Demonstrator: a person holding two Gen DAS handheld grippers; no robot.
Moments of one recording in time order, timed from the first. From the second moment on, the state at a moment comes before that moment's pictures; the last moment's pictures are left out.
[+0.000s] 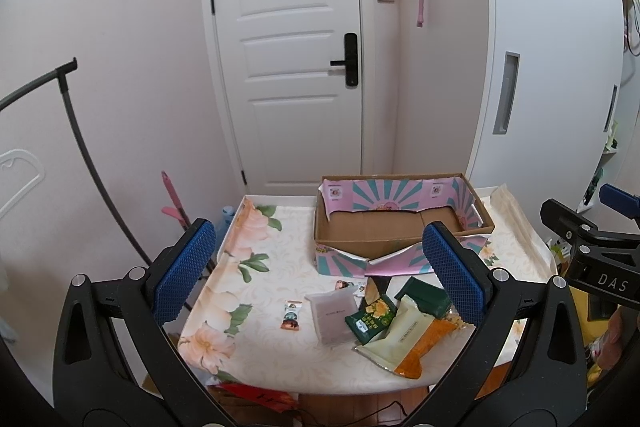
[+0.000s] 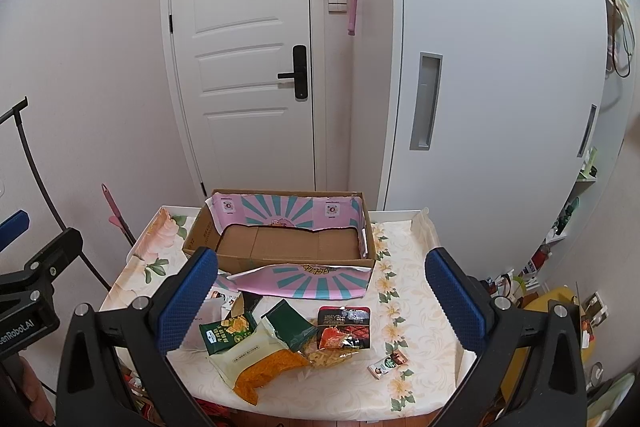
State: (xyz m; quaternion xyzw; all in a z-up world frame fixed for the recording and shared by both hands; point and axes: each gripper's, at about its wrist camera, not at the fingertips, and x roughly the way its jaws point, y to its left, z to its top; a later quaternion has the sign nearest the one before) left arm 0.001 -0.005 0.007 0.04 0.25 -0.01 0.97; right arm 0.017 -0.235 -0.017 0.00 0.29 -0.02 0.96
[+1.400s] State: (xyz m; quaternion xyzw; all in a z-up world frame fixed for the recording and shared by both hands) left arm 0.004 0.029 -0.008 0.02 0.29 0.03 0.96; right arm 0.021 -0.245 -0.025 0.01 0.31 -0.01 0.95
